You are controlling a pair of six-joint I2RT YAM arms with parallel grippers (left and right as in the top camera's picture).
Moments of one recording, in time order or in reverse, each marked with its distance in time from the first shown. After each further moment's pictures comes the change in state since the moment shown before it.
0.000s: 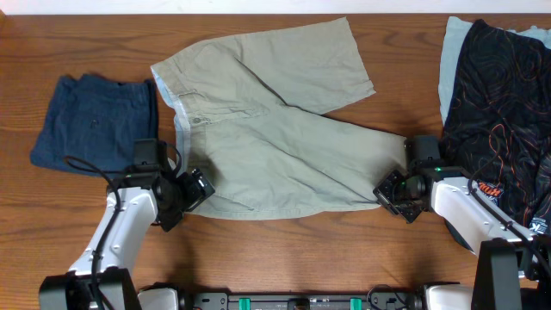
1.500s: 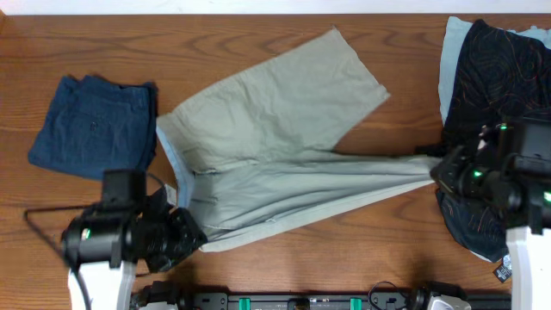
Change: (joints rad) left arm -0.005 -0.515 0.261 -0.814 0.211 0.129; right arm -0.243 -0.436 0.532 -0.634 -0.052 -0.315
